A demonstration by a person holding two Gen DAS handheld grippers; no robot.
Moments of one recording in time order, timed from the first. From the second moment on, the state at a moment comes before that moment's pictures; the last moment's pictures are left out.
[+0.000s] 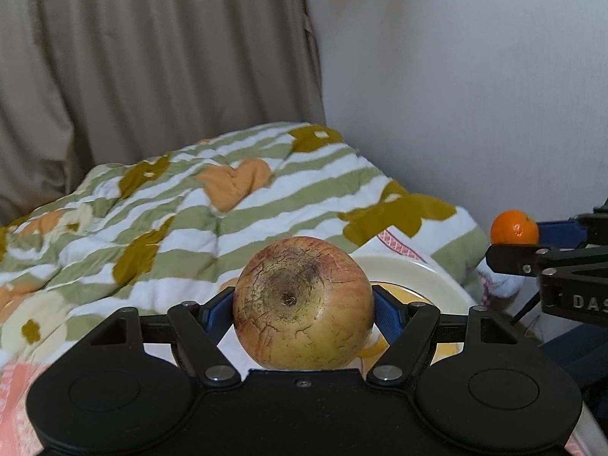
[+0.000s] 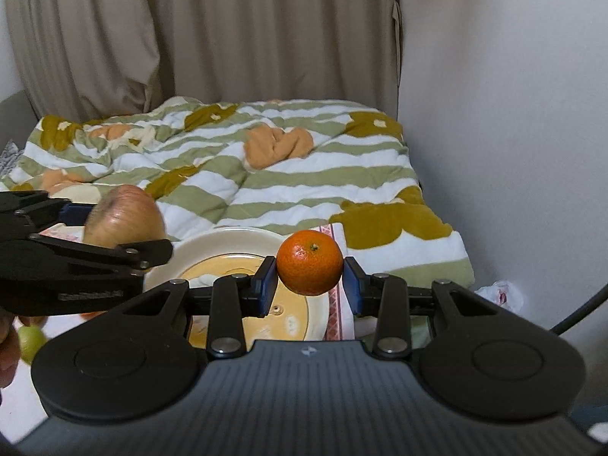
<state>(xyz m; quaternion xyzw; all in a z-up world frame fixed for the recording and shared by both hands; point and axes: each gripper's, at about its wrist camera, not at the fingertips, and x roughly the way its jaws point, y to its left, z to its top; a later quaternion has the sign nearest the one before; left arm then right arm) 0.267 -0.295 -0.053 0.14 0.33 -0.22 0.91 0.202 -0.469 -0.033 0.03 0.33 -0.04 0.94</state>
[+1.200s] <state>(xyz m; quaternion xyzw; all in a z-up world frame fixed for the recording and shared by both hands) 0.284 -0.274 -0.067 0.17 0.37 -0.23 0.89 0.256 -0.471 -0.076 0.00 0.39 0.02 0.92</state>
